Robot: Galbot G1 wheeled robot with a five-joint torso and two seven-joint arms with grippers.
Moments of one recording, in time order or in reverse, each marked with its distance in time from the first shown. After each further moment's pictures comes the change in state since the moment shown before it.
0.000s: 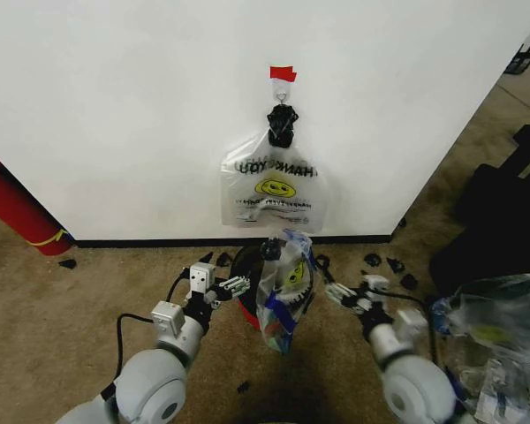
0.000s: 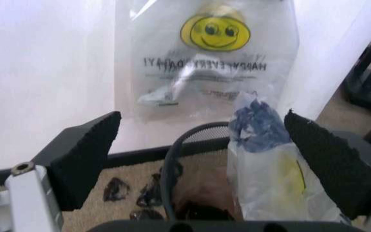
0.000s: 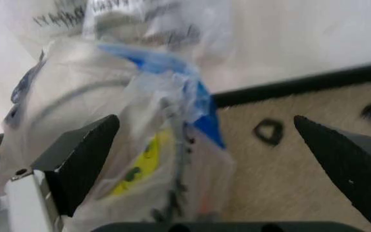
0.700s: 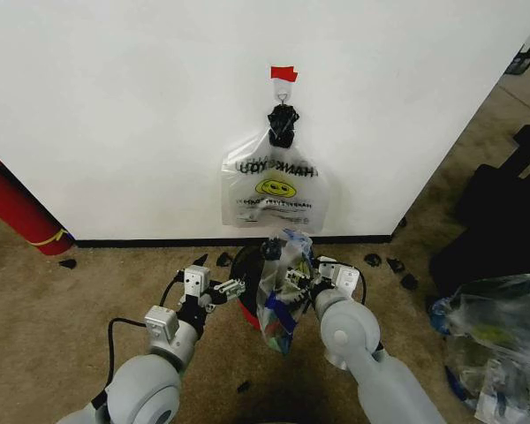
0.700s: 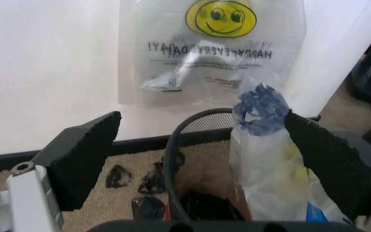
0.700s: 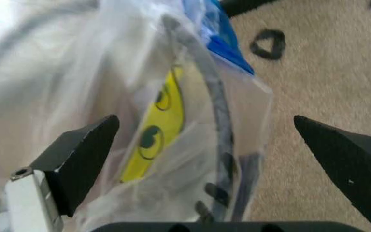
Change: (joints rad) left arm 0.045 -0.026 -0.011 0.010 0.018 -0.001 0.002; right arm 0.225 0.179 -0.108 -0.078 0.308 -0.307 0.512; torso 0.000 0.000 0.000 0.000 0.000
